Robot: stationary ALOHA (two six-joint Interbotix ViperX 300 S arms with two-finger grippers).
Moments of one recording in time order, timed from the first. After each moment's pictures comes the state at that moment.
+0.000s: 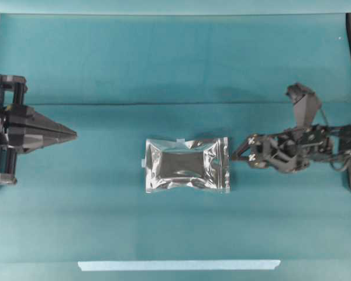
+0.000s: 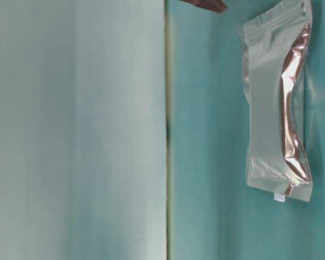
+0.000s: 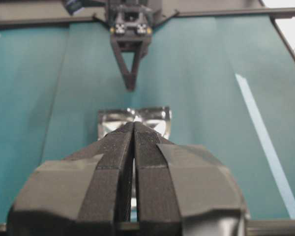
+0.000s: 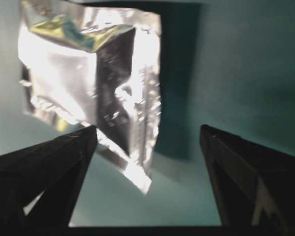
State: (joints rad) left arm -0.02 -0.86 1.05 0.01 -0.04 0.05; right arm 0.01 -0.15 1.11 0.33 -0.21 1.24
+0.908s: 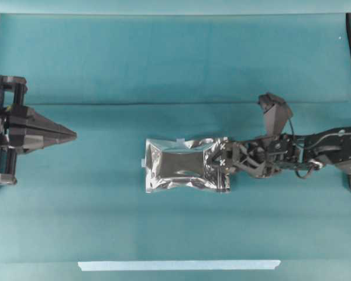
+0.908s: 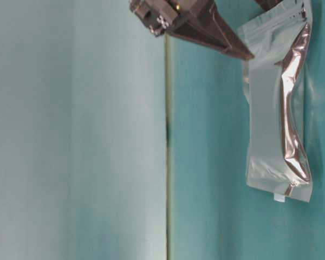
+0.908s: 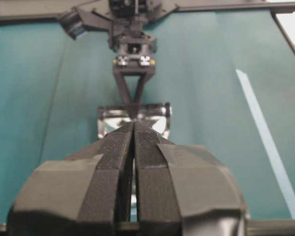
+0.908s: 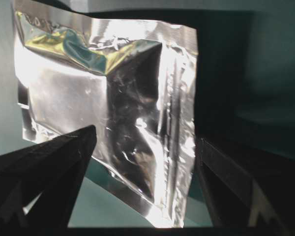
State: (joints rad) left arm -0.02 -0.87 1.05 0.01 -0.04 0.05; right arm 0.03 0.08 0.97 0.33 -0.30 1.27
